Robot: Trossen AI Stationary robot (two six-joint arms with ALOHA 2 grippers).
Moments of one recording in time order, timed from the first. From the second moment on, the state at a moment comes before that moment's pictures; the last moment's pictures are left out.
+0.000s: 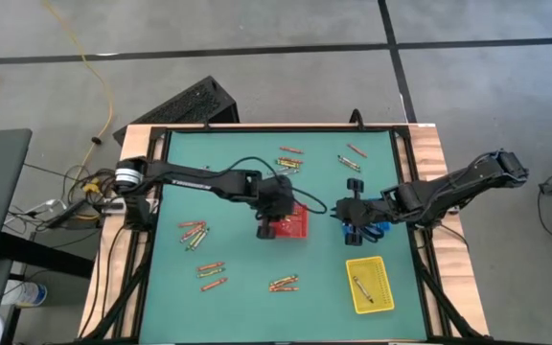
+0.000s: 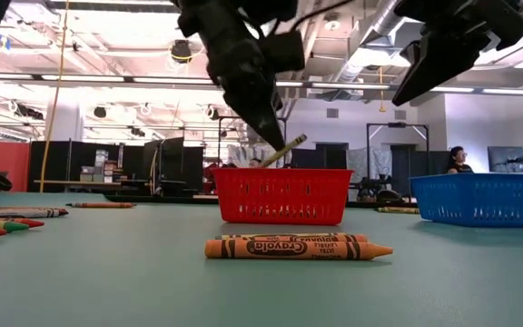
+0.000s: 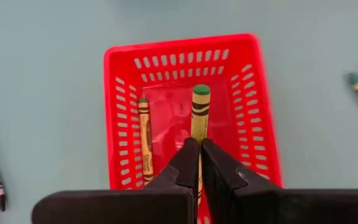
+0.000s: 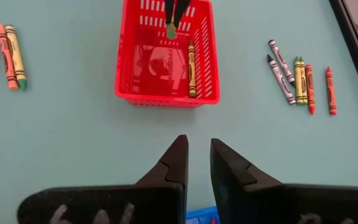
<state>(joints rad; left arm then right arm) 0.05 1.88 1.41 -0.48 0.07 0.17 0.27 1.13 0.83 -0.59 0.39 0.16</state>
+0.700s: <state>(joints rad) 0.05 1.82 1.47 -0.81 -0.11 0.18 0.25 1.13 0.83 -0.53 0.42 0.04</state>
